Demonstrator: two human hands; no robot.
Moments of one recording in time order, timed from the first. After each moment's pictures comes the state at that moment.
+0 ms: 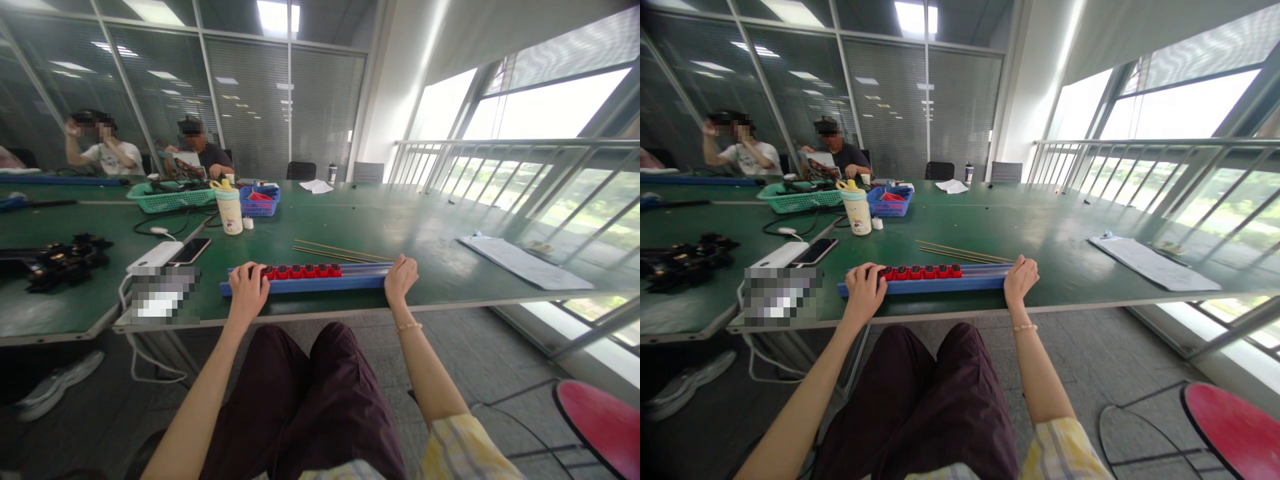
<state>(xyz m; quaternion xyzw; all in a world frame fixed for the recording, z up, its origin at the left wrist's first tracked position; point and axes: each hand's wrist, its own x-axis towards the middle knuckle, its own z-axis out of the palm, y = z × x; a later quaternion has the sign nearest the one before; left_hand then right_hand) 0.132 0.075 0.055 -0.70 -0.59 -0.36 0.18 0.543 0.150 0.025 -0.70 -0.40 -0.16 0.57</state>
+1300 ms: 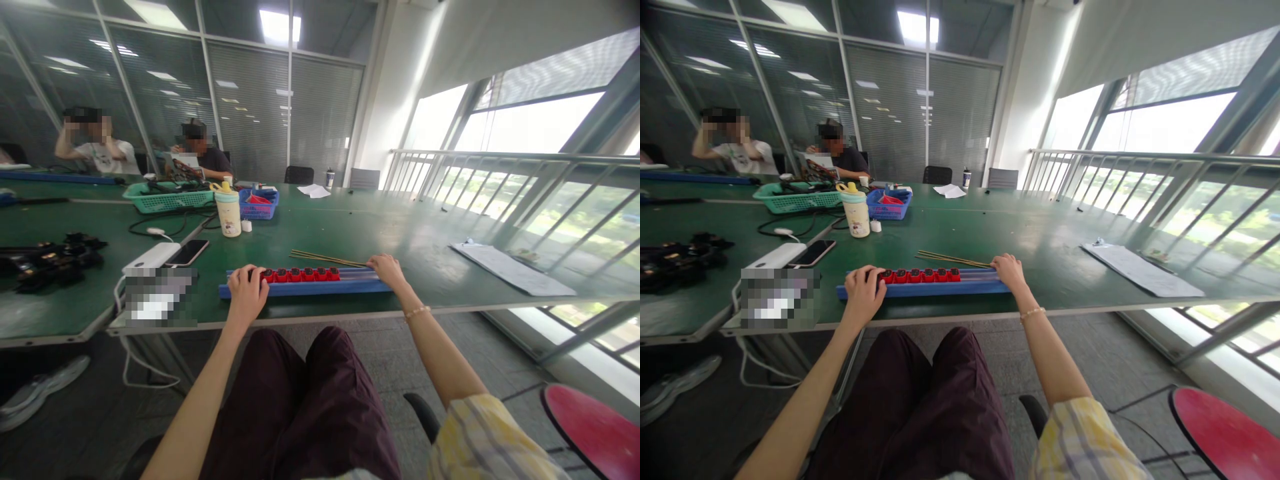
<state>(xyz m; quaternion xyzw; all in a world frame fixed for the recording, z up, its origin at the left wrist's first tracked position) 0.124 0.072 0.055 -0.70 -0.58 -0.36 0.19 0.548 0.165 0.082 -0.70 -0.70 -0.06 0.10</state>
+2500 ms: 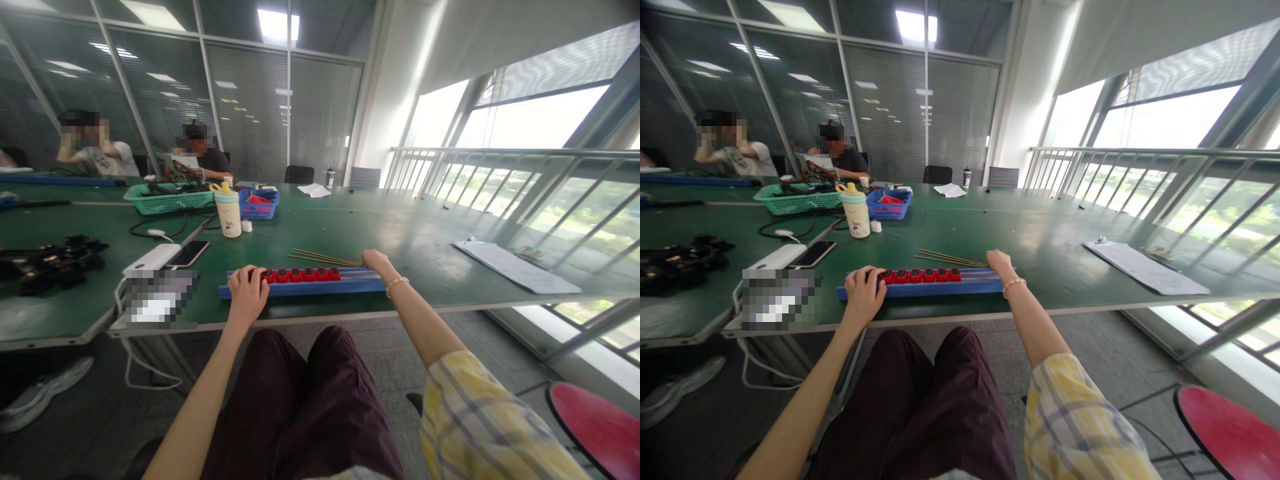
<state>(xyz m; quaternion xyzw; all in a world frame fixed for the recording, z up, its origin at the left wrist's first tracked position) 0.127 0.073 0.055 -0.70 -0.59 -0.37 0.19 0.521 0.221 0.096 -0.71 -0.70 0.00 -0.09</state>
